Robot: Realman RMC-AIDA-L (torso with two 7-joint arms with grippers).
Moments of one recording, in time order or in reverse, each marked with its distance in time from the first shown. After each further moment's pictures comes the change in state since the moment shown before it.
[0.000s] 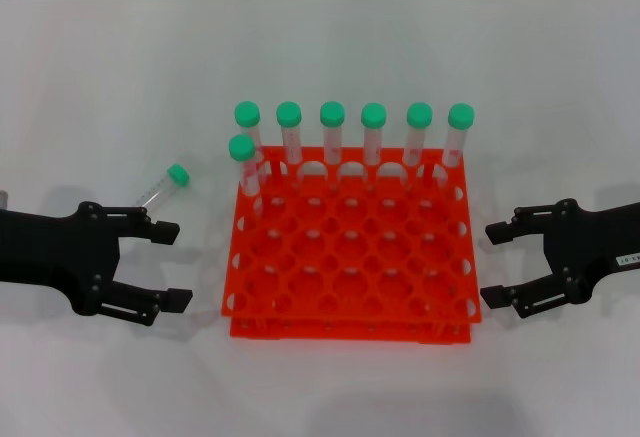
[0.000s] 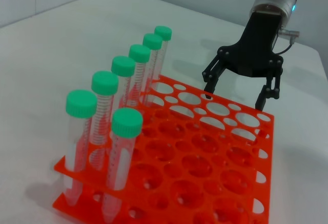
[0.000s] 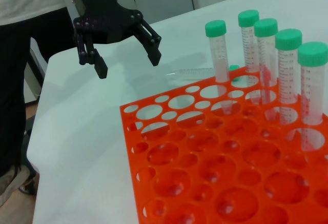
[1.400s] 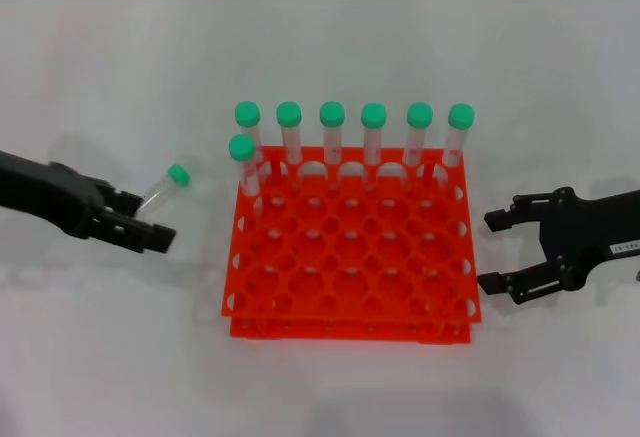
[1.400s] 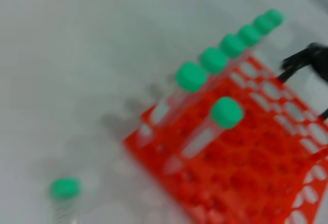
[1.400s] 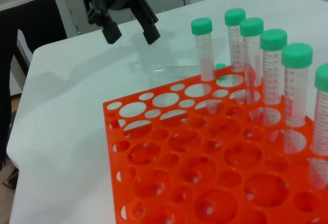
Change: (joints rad) left arm -0.119 0.004 0.006 0.220 0.195 0.052 -0.658; right arm 0.012 0.005 0.000 -0.009 -0.012 0.040 -0.001
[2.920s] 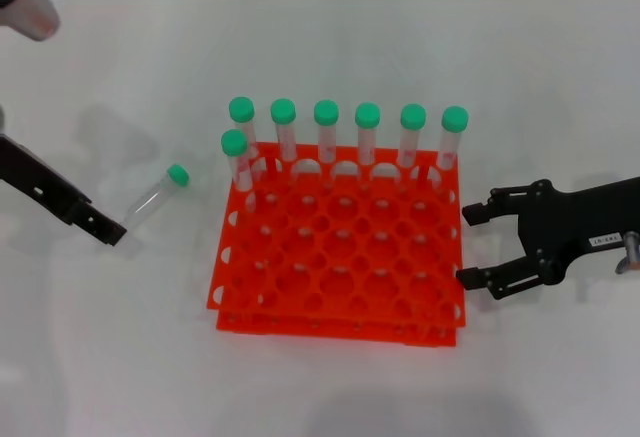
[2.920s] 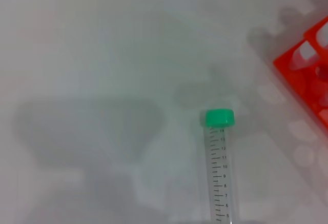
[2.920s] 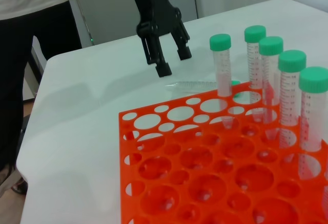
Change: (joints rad) left arm -0.138 -0.065 0.128 0.025 0.480 -0.178 -0.171; right arm 0.029 0.020 0.000 0.002 0.007 -0.010 -0.007
